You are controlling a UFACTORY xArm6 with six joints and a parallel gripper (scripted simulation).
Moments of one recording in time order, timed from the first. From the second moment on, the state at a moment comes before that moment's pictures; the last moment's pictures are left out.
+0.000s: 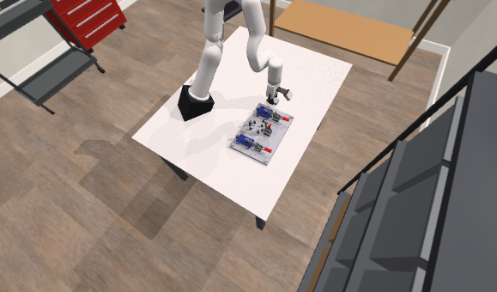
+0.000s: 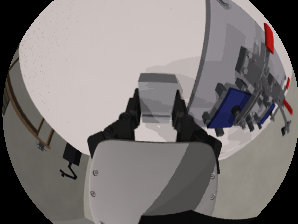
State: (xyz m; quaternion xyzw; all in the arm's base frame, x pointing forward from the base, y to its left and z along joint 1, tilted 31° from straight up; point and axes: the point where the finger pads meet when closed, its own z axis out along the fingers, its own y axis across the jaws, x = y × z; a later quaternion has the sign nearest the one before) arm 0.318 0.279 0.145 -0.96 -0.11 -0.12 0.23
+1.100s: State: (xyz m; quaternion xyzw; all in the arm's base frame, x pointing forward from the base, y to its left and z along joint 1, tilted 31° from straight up) arm 0.319 0.282 0.139 -0.96 -0.11 -0.12 0.23
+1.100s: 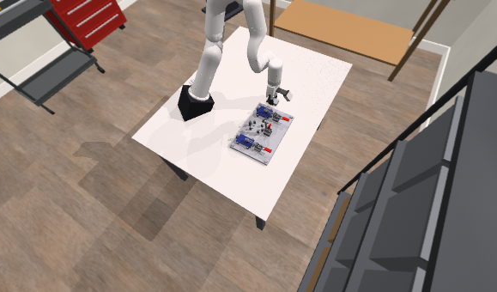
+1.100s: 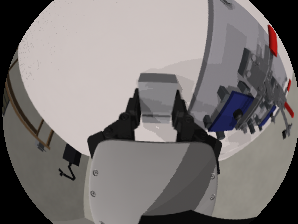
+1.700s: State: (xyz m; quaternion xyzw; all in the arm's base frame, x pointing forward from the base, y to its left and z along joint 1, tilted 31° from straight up) arm 0.319 0.283 0.138 -0.96 -0.11 -0.12 0.23
